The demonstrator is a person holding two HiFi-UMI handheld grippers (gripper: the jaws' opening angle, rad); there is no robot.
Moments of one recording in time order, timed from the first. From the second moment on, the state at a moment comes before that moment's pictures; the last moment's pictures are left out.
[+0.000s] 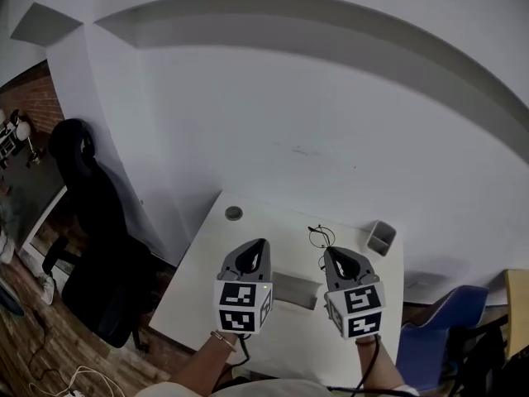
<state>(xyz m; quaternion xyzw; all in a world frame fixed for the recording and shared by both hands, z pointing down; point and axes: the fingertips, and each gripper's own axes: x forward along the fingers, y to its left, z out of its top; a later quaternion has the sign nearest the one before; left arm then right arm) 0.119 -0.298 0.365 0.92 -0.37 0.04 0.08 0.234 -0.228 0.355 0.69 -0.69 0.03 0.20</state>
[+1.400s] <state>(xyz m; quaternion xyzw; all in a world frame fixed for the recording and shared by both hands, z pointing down) 0.181 -0.287 0.305 0.94 -0.33 -0.02 0.05 0.296 -0.199 0.274 0.80 -0.60 -0.04 0.06</state>
